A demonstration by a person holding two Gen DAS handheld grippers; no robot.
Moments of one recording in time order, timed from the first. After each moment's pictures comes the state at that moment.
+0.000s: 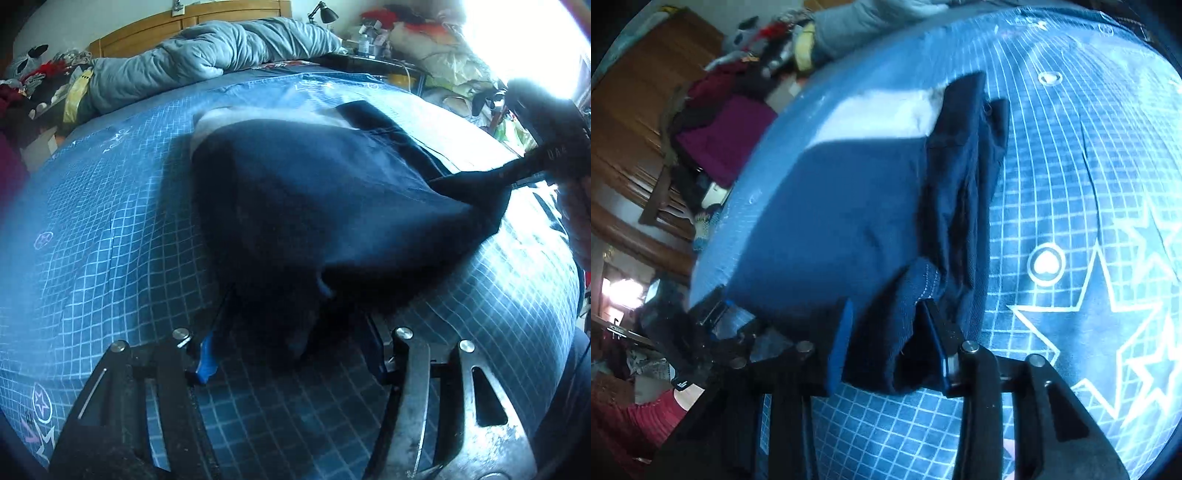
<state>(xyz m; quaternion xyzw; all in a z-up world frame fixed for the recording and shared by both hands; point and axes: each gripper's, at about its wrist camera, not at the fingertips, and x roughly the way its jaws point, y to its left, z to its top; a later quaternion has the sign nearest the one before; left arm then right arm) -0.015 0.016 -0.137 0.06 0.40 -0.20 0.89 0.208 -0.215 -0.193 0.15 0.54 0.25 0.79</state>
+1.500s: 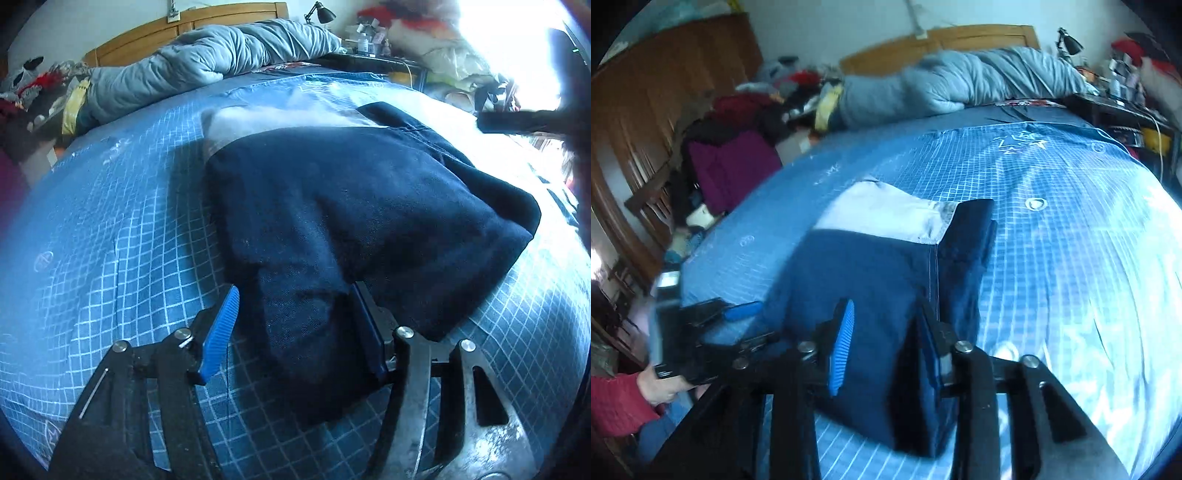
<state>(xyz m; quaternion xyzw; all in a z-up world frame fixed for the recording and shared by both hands) 0.004 0.018 -0.143 0.07 0.39 -0.20 0.89 0.186 -0.204 -0.145 0.04 0.39 0.21 0.90</state>
